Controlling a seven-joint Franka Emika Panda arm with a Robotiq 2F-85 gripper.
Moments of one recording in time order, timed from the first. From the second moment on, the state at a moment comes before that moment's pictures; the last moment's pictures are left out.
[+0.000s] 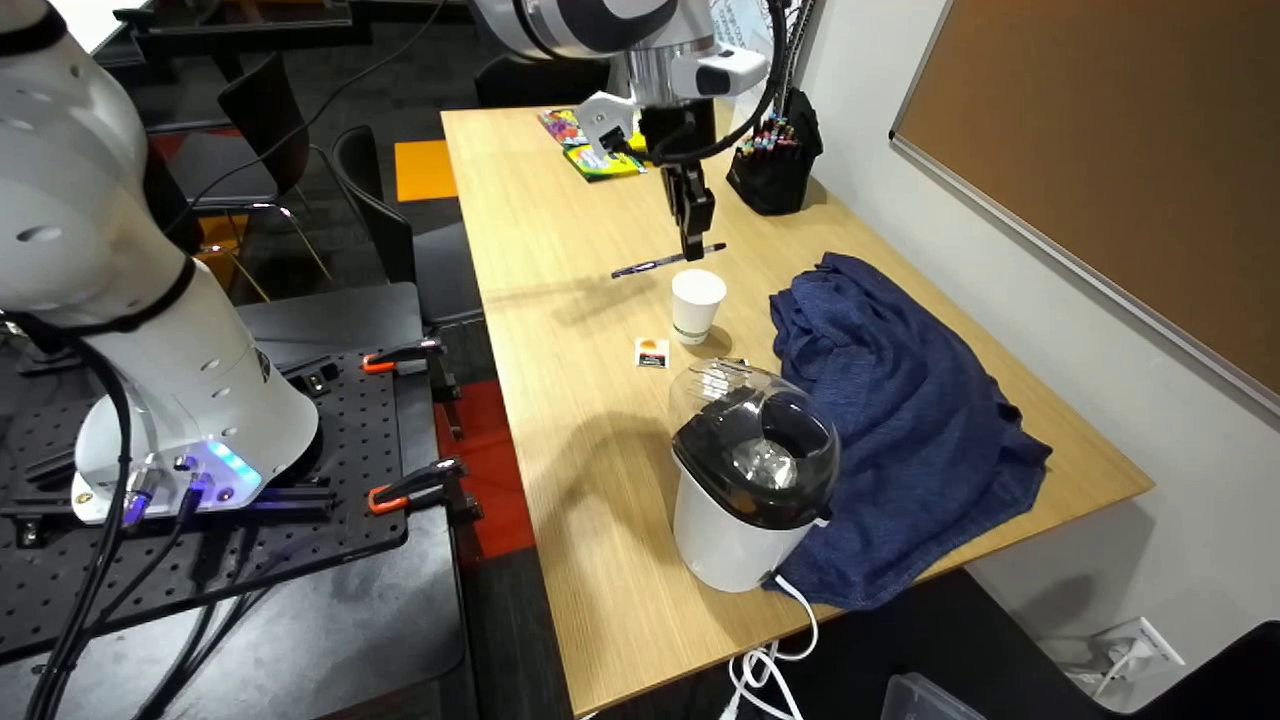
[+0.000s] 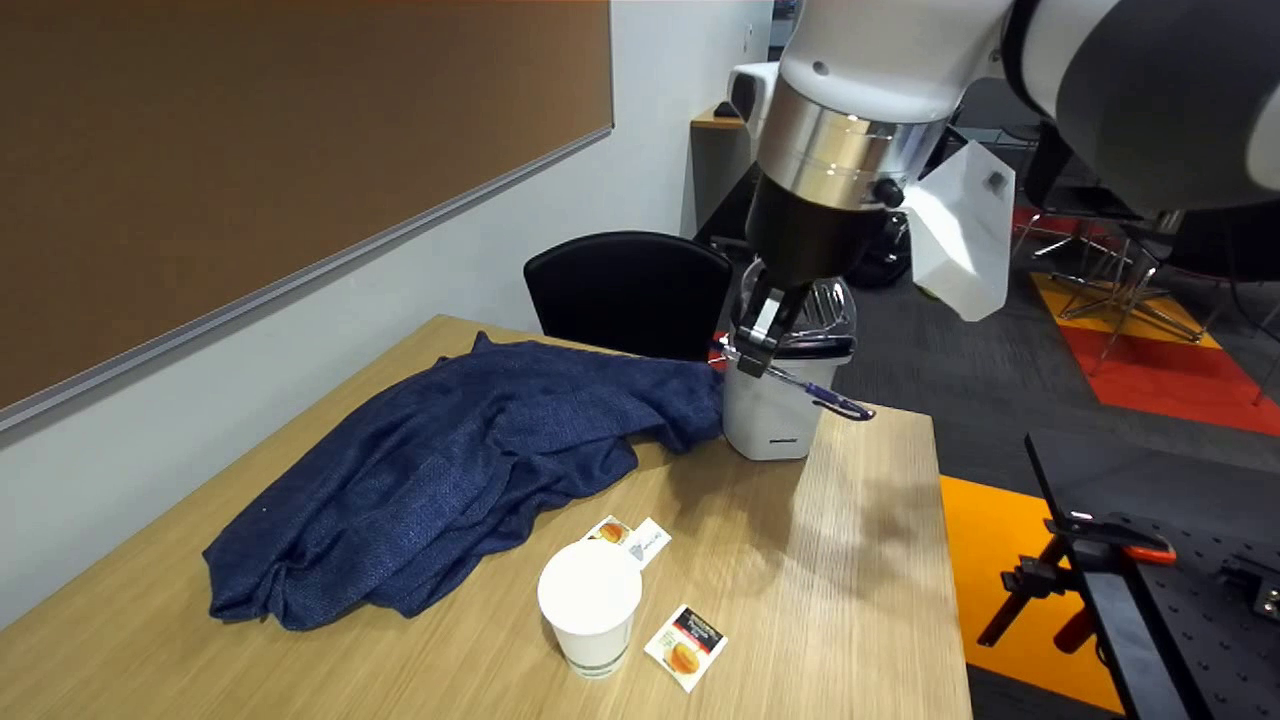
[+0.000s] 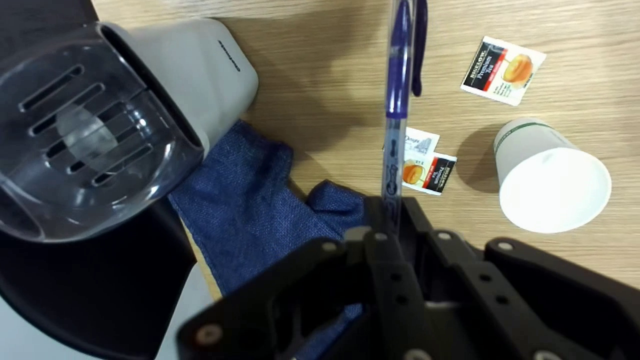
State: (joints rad) arm 0.12 -0.03 -0.10 -2.39 -0.43 2.50 0.48
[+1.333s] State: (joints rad) arm 0.04 -0.04 -0.06 -2.43 -0.27 2.71 0.00
